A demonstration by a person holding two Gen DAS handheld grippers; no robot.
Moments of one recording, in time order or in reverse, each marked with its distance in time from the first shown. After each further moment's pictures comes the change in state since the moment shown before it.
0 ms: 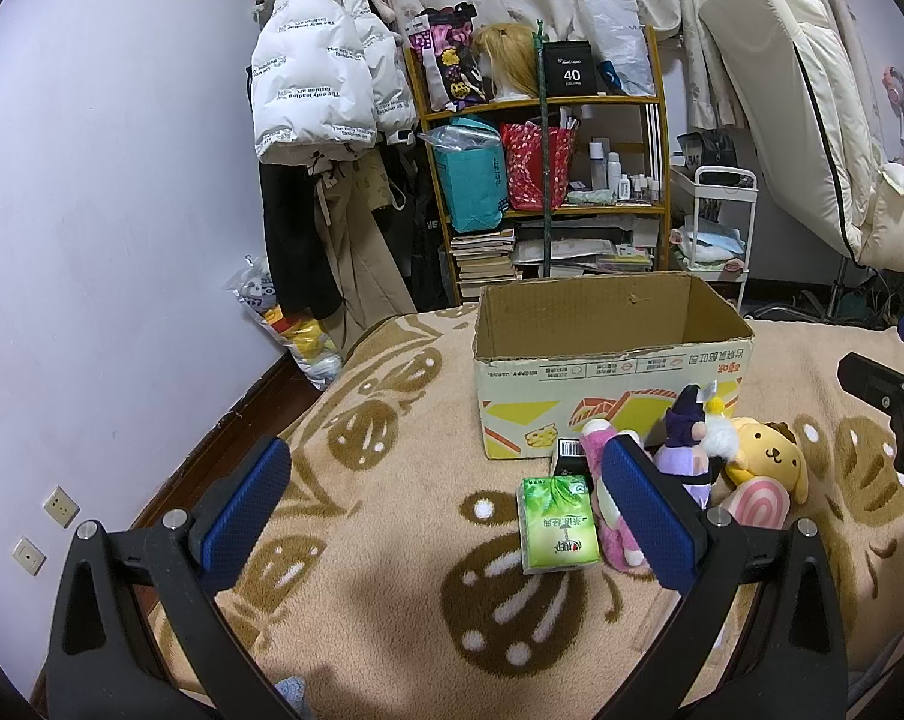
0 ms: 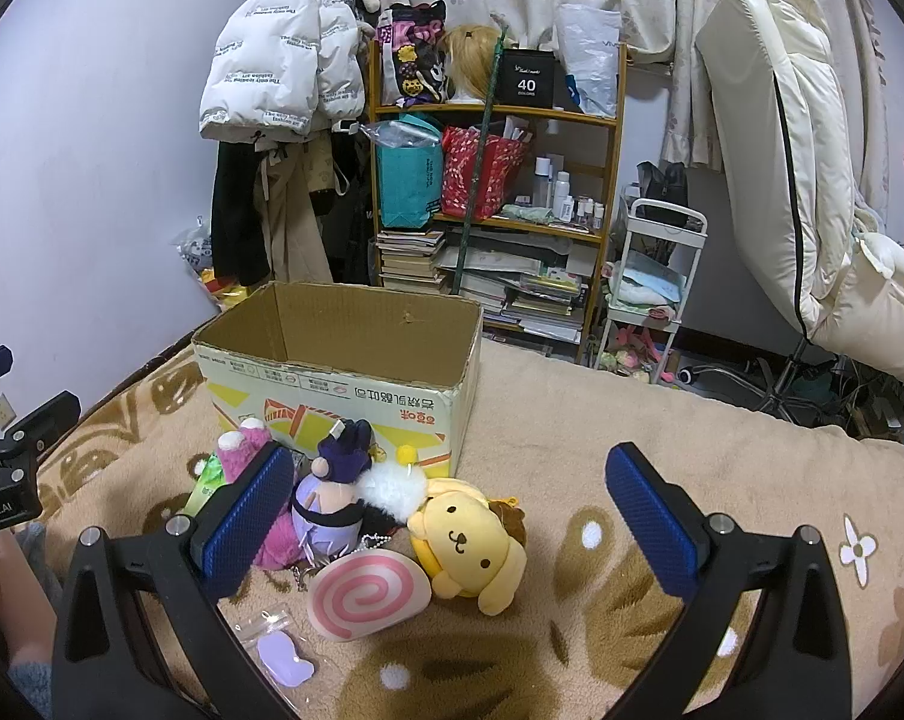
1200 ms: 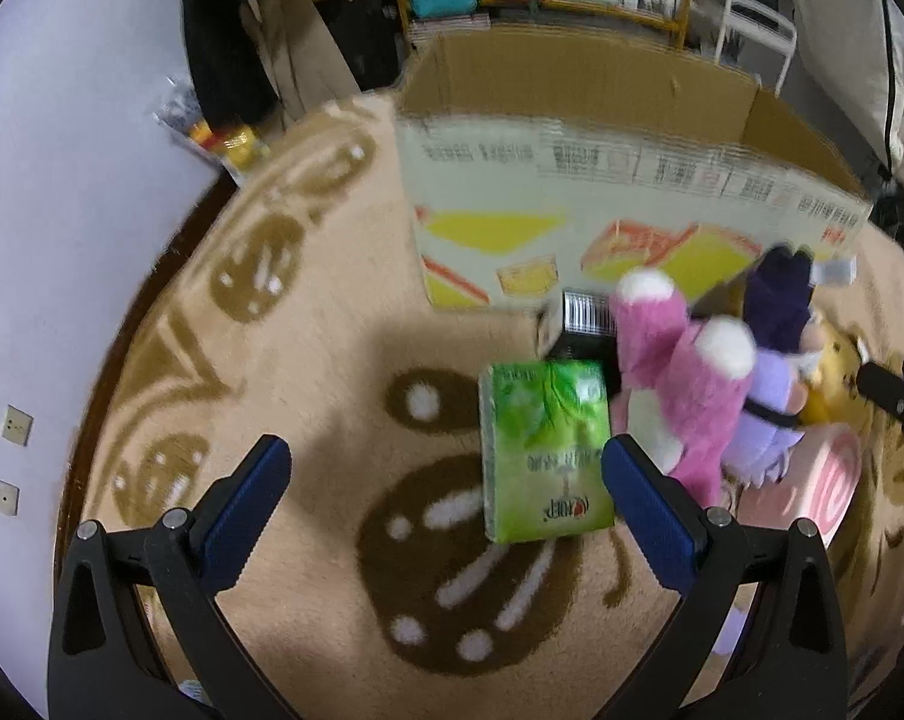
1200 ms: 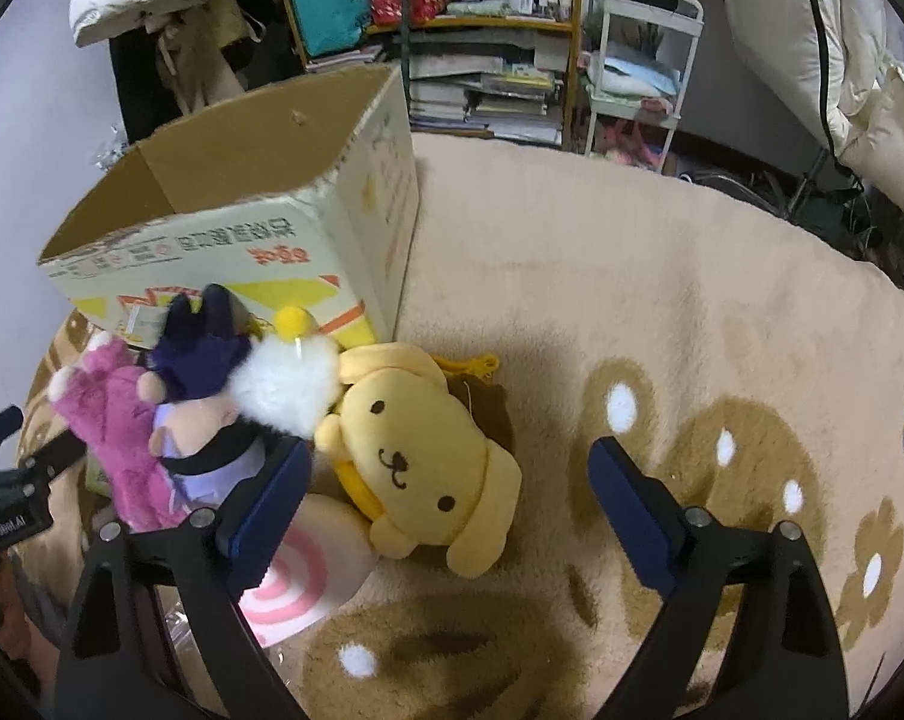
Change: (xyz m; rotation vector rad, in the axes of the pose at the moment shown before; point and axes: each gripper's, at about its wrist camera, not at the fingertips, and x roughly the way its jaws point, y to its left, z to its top) left arm 0.151 -0.029 -0.032 -0.001 0.559 -0.094; right arm 0.131 -0.040 -0.047 0.169 0.481 -0.021
